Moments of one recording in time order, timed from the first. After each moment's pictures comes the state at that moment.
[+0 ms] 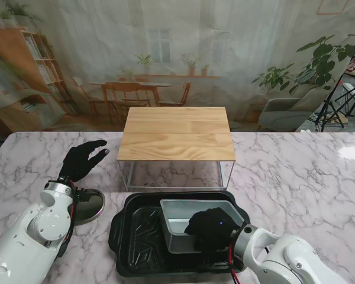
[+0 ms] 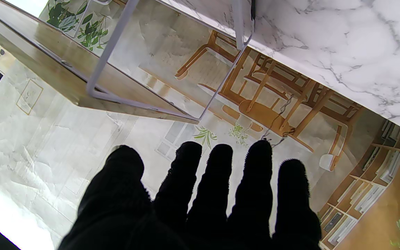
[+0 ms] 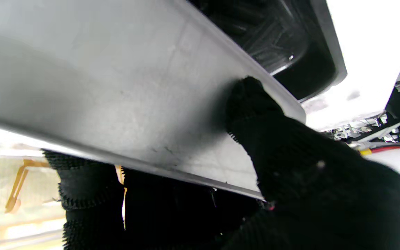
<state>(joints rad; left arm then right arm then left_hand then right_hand) 1.52 -1.14 -1.42 -1.41 0.61 -0.26 0.26 -1.84 -1.01 1.20 -2.05 -1.03 -0.27 0.33 0.97 0.00 0.01 0.02 0.60 0.24 0.23 0.41 0.61 0.25 0.25 0.34 0.49 0.32 0.35 0.49 0.09 0.29 0.78 0.48 0.77 -0.73 1.06 -0.47 1.05 0.03 0.74 0.60 1.02 0.17 0.92 0.75 1.24 0.18 0.82 0.46 1.01 0.40 1.42 0.16</state>
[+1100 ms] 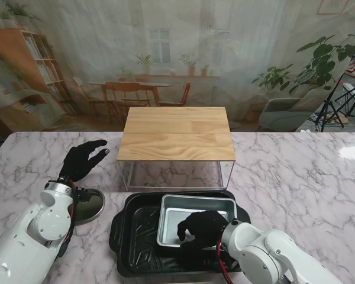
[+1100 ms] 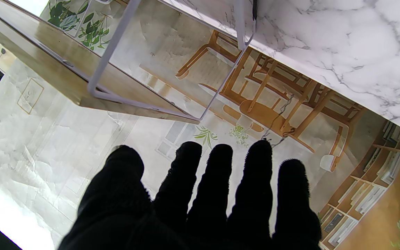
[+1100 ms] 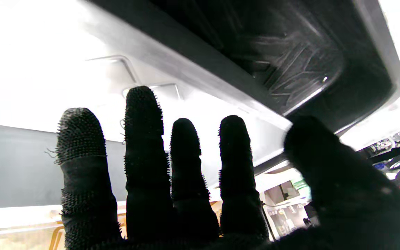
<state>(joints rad) 1.52 -1.14 -1.41 -1.41 0.61 -0.26 0.26 -1.69 -1.00 1.04 -1.93 -0.92 -0.02 0.44 0.97 0.00 0.01 0.02 0.60 0.24 0.23 0.40 0.61 0.25 0.25 0.34 0.49 0.32 0.35 0.49 0.09 0.29 0.78 0.48 0.41 -0.41 0.84 -0.12 0.64 -0.04 0.70 0.44 0.75 0.18 0.70 0.49 0.98 0.21 0.61 0.42 0.60 0.50 1.19 0.18</state>
